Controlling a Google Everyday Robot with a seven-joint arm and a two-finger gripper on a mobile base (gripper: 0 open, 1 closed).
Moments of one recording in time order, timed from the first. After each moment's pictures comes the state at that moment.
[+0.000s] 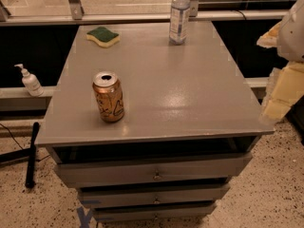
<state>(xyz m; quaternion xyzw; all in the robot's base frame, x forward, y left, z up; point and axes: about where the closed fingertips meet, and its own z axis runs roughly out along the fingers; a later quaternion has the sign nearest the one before) 0.438 -0.216 0.977 -0.60 0.78 -0.04 0.16</state>
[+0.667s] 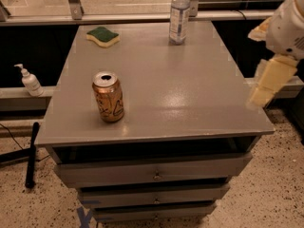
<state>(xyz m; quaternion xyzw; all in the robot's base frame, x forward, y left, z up) 0.480 -0.216 0.968 -0.60 0.77 -0.03 0.20</state>
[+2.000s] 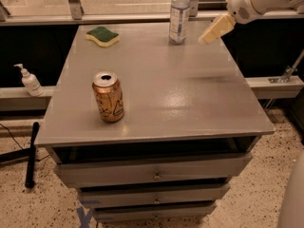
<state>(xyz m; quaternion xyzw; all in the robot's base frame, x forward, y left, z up) 0.741 -0.202 0.964 -0.49 0.76 0.03 0.44</state>
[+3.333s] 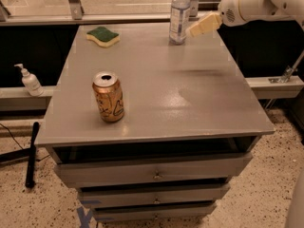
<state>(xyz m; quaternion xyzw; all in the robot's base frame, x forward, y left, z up) 0.778 -0.186 0.962 -0.39 0.76 0.07 0.51</state>
